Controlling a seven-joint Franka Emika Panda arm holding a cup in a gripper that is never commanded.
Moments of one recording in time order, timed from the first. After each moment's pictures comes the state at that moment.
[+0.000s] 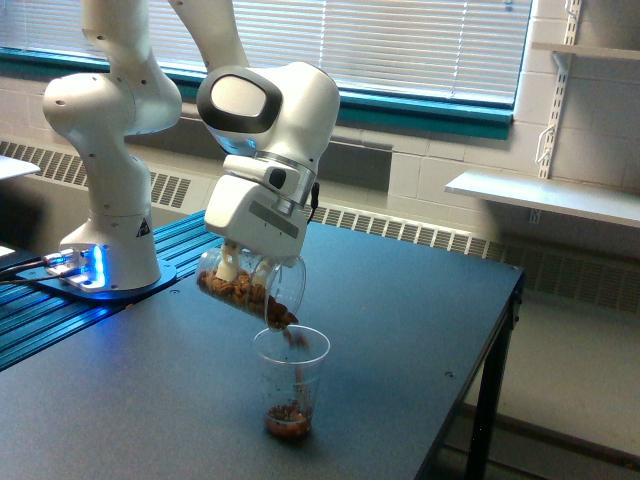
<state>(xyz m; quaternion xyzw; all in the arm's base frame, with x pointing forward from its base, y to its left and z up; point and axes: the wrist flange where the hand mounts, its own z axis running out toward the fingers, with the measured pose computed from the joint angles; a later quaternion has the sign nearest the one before) 0.438 -0.183 0.275 0.89 -0.38 0.08 0.25</state>
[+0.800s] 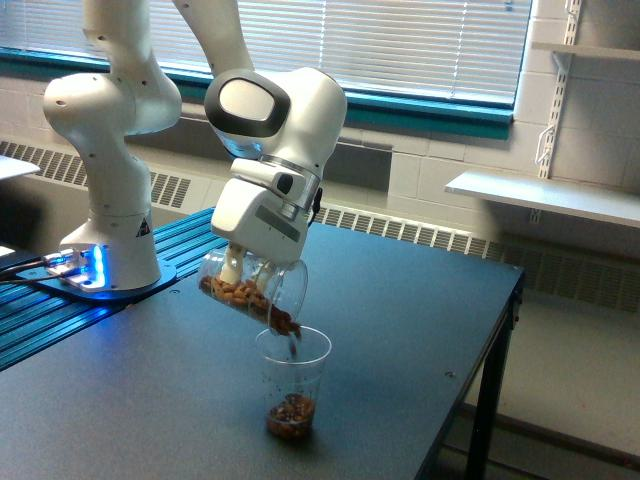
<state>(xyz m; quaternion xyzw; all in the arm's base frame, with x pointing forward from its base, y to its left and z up) 0.441 -0.180 0.271 0.89 -0.37 0.06 0.26</state>
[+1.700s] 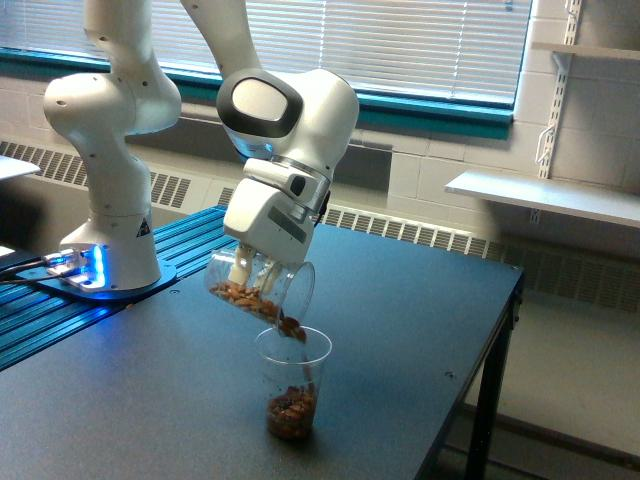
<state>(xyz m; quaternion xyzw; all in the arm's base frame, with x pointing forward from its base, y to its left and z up) 0.454 -0.176 0.271 0.90 -0.35 0.05 0.27</state>
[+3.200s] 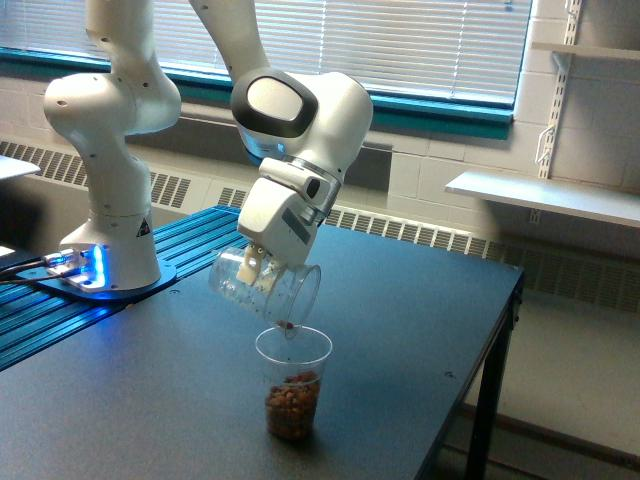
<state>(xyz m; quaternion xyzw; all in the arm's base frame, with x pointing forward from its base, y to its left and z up) 0.468 -0.177 0.273 0.90 -0.31 0.03 0.30</state>
